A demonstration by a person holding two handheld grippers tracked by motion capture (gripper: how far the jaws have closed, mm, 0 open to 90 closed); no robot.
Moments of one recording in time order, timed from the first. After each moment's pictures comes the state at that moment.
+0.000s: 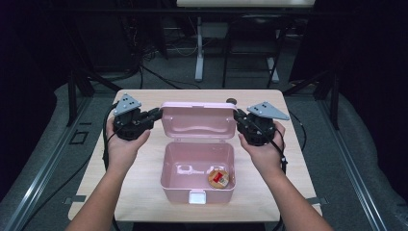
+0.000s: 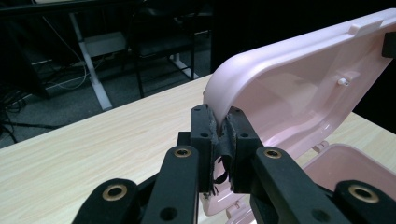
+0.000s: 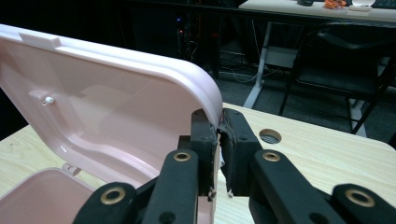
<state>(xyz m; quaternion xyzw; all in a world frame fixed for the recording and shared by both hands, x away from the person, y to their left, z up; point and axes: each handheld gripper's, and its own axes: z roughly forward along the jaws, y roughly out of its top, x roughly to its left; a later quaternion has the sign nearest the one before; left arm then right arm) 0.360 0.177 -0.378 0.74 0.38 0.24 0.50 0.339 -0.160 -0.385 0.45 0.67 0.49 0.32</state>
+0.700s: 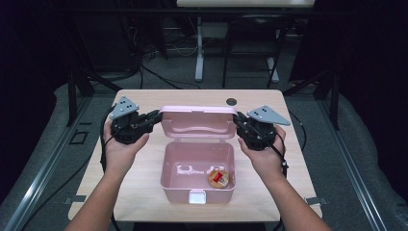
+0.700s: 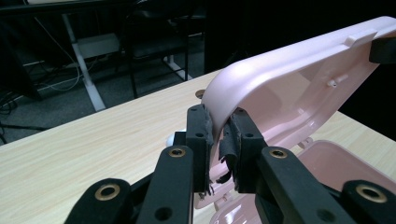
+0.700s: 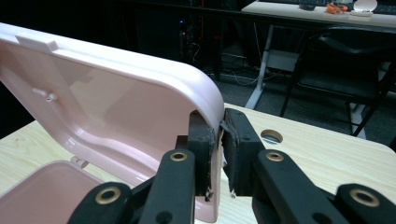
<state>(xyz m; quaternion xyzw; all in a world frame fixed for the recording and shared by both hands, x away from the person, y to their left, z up) 0.348 0.179 -0.376 0.74 0.37 0.24 0.51 0.328 -0.159 -0.386 0.44 0.67 0.49 0.32</state>
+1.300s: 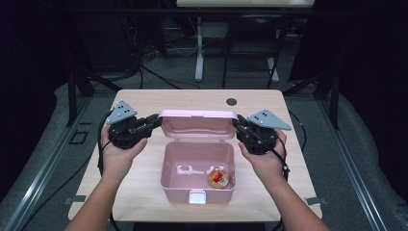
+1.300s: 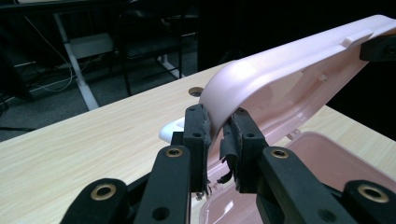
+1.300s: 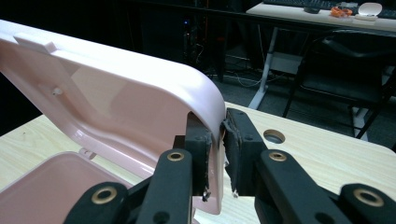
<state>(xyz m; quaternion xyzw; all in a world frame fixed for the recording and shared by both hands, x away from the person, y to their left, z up) 0.337 0.183 -0.379 0.74 0.36 0.23 0.52 0.318 -0.159 -0.388 0.43 0.68 0.49 0.32</state>
